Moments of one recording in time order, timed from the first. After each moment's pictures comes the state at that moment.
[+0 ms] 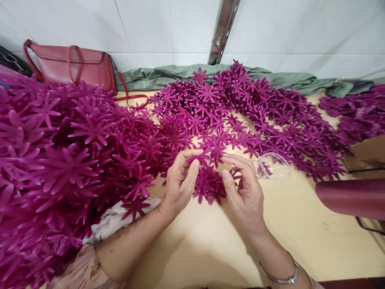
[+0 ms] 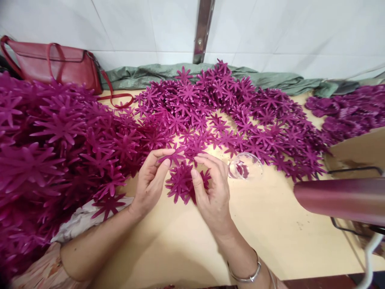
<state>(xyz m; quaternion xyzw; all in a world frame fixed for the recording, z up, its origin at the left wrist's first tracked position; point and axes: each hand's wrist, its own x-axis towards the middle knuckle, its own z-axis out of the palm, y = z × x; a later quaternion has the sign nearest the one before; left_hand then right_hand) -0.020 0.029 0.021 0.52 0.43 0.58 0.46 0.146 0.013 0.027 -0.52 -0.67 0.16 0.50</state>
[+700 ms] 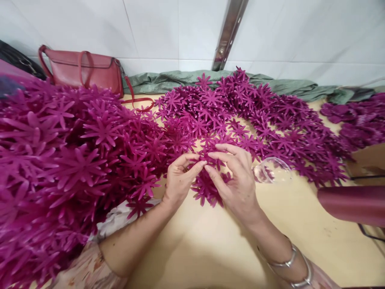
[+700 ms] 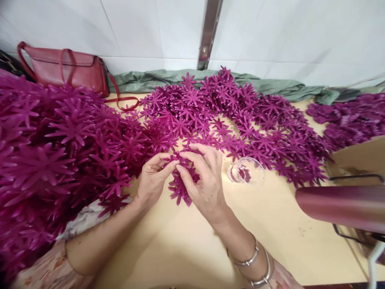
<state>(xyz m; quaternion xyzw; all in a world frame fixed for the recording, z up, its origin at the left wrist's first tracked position) -0.017 0.050 0.016 0.36 0.40 0.64 0.55 0.131 0.040 0.050 -0.46 -0.76 0.06 0.45</state>
